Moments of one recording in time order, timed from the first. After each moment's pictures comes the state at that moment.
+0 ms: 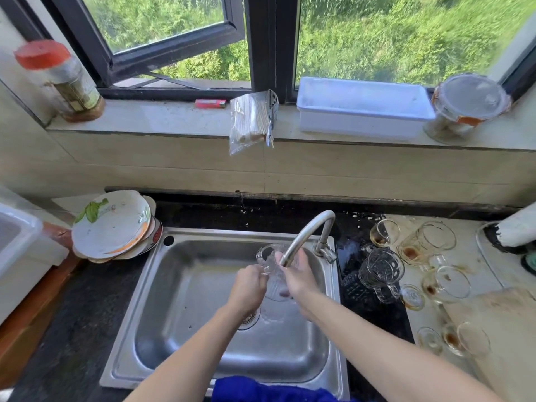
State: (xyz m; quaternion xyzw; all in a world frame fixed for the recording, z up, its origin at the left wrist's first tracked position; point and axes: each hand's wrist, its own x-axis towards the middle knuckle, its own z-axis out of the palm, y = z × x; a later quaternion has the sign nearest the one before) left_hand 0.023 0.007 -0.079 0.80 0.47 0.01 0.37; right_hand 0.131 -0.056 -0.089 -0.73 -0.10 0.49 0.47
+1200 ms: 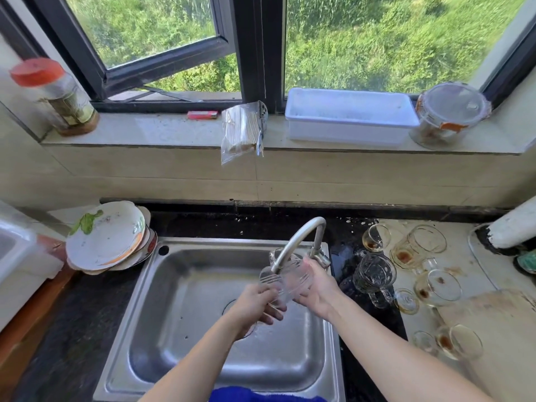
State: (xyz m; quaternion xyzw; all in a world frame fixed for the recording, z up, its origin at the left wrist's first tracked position) left_hand 0.024 -0.014 -0.070 0.53 0.46 -0.01 0.71; right_hand 0.175 -0.084 -0.079 -0.57 0.09 0.59 0.57
